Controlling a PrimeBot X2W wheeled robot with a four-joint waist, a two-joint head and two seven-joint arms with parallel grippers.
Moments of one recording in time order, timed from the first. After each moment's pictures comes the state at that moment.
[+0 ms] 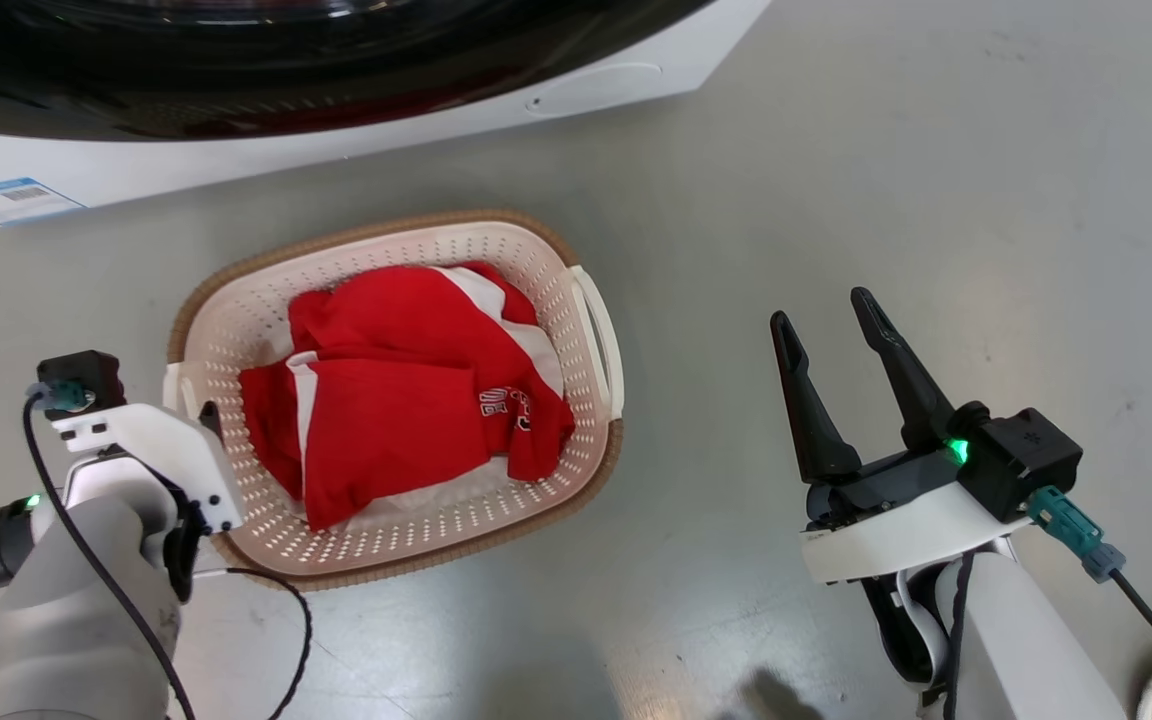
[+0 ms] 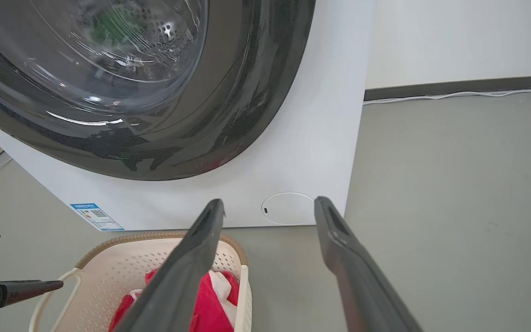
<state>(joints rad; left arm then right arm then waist) -0.80 0.24 -0.10 1.30 -0.36 -0.01 -0.07 -0.29 -0.05 0.16 0.16 0.17 0.12 -0.25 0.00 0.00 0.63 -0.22</state>
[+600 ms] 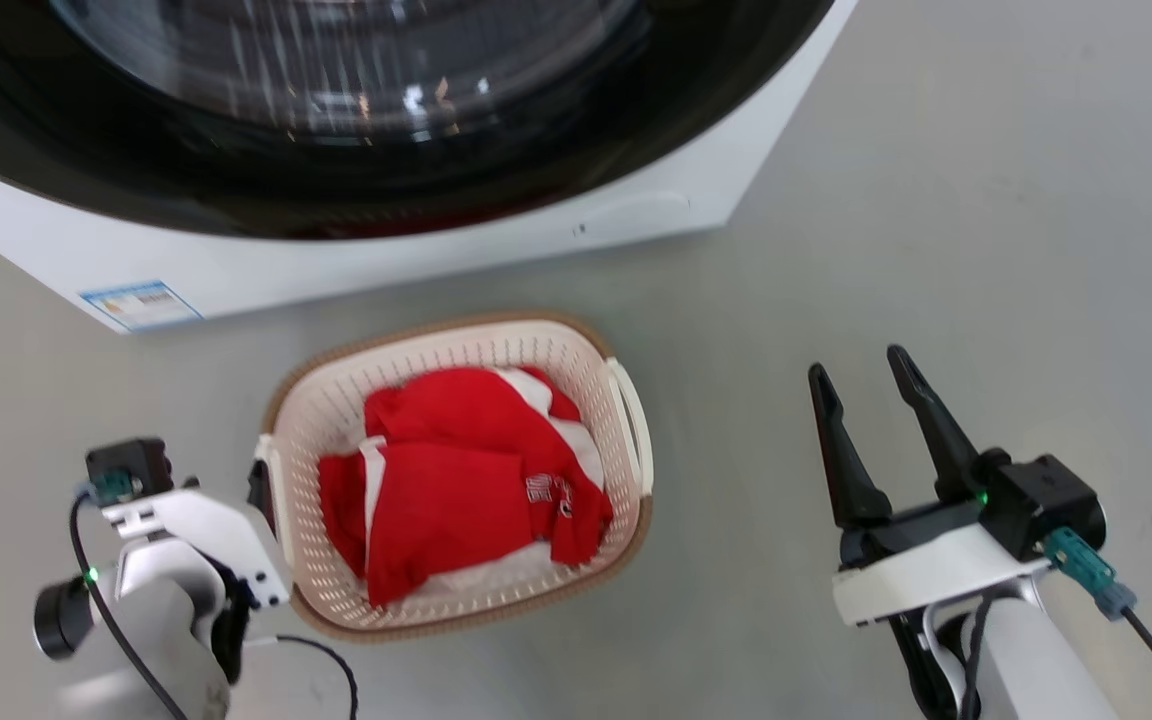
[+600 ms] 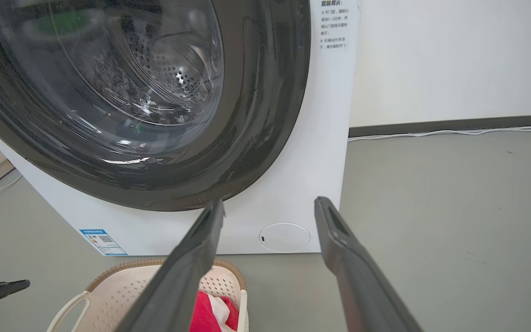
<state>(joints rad) -0.70 0.18 -0.10 1.29 -0.41 -0.05 -0.22 -0.22 -0.05 0.10 0.20 0.13 0.12 -0.25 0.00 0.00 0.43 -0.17</state>
